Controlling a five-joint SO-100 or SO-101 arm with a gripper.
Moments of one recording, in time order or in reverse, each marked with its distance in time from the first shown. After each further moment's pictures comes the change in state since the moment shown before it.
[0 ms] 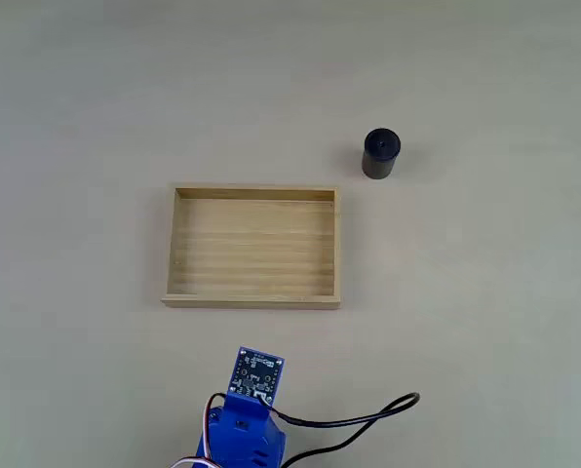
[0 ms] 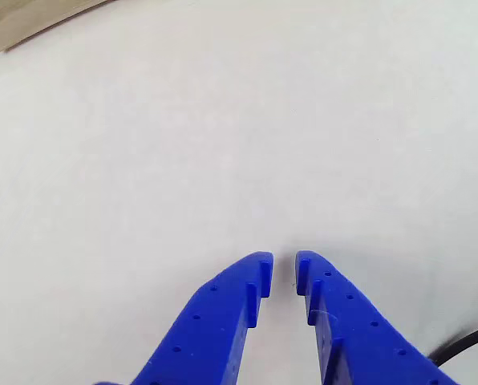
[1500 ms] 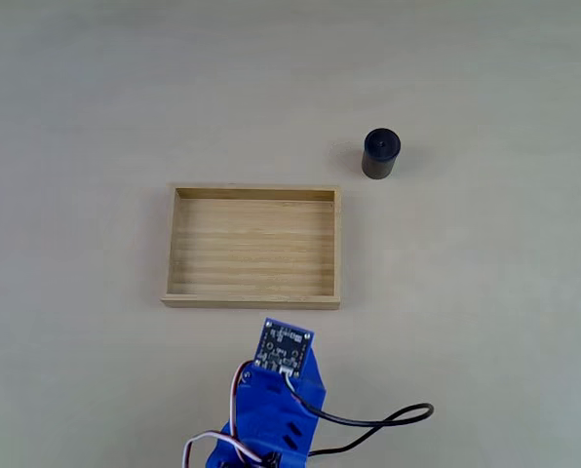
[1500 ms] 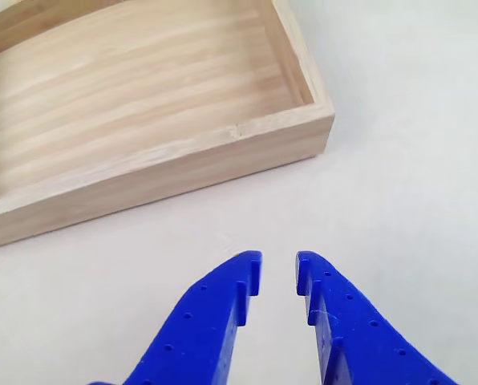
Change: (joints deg) arm 13.9 29.3 -16.5 -30.1 12.8
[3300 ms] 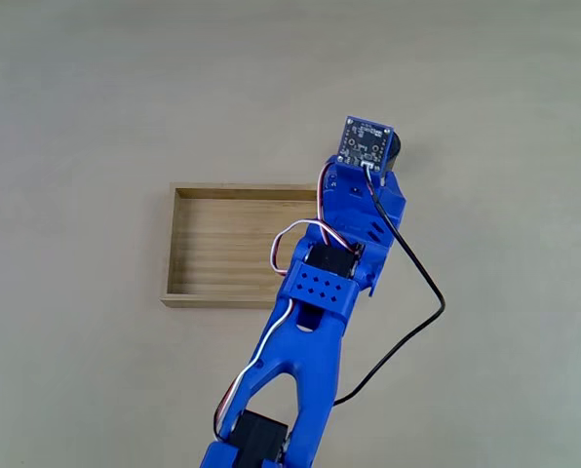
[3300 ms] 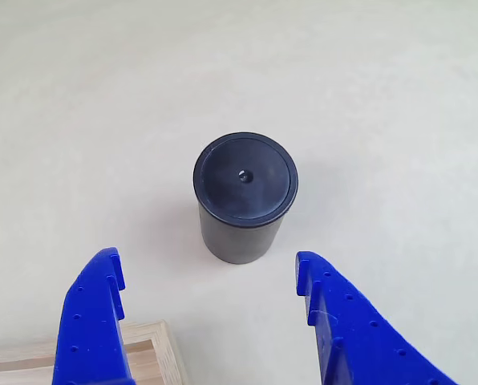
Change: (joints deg) arm 3.4 90.7 -74.5 -24.4 4.7
